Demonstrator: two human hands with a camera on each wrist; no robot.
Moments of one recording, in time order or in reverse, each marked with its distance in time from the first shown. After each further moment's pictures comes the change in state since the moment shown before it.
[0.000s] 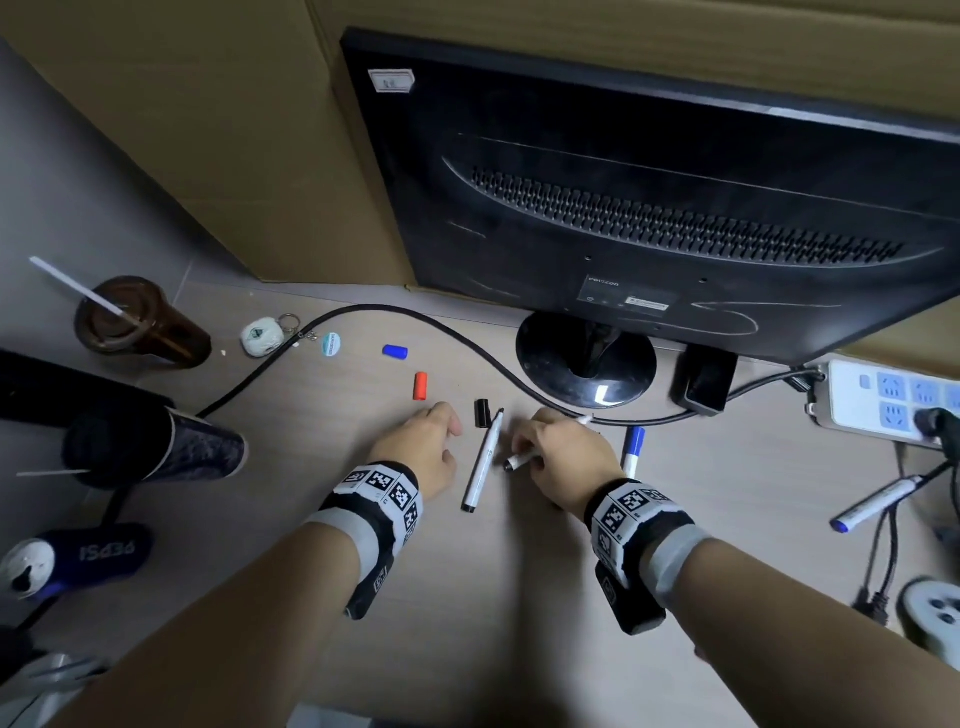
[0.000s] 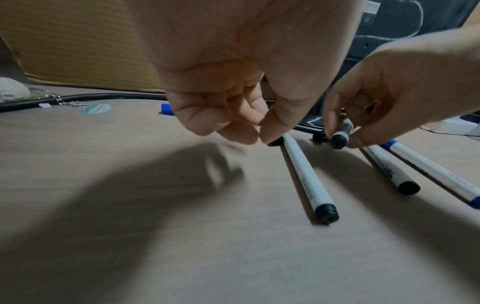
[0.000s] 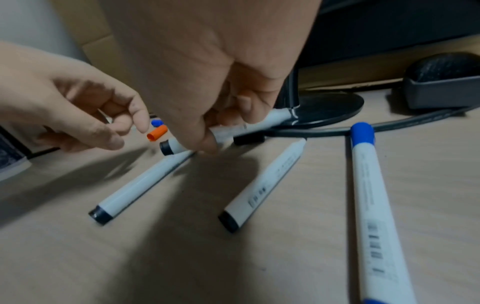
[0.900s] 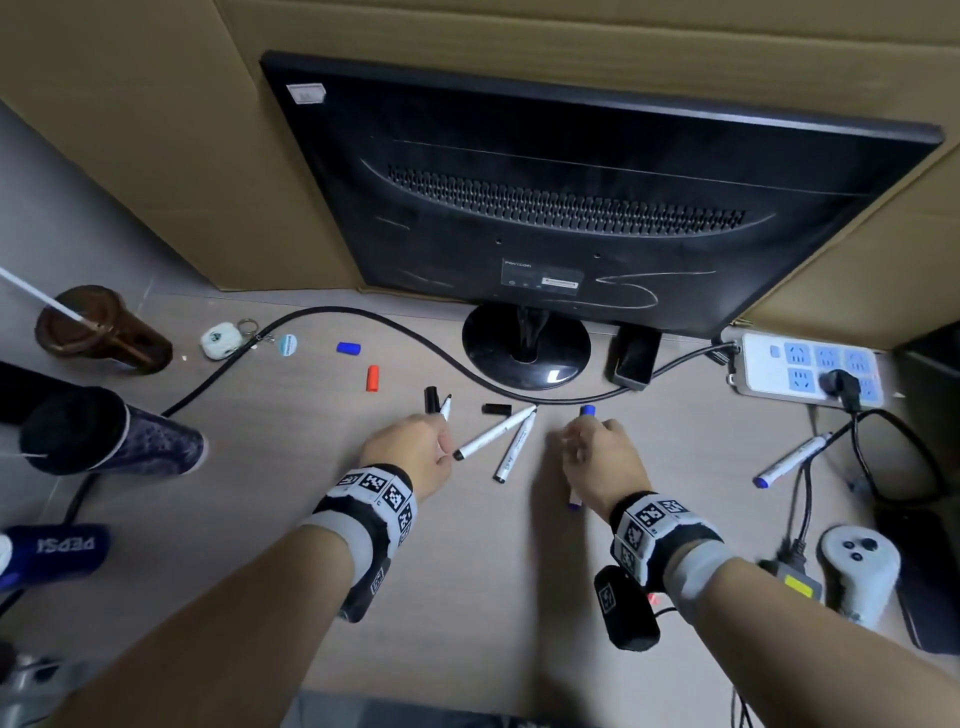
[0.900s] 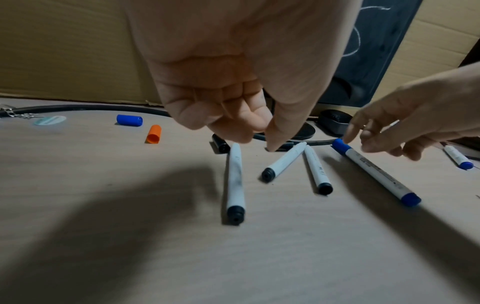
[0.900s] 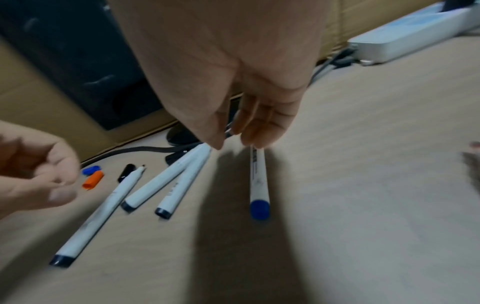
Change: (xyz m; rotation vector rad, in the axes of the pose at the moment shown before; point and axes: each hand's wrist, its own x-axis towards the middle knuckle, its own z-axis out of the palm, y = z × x) left_hand -0.040 0.060 0.016 0.085 0.049 0.033; right_hand -0.084 0.067 -0.005 0.304 0.184 0.476
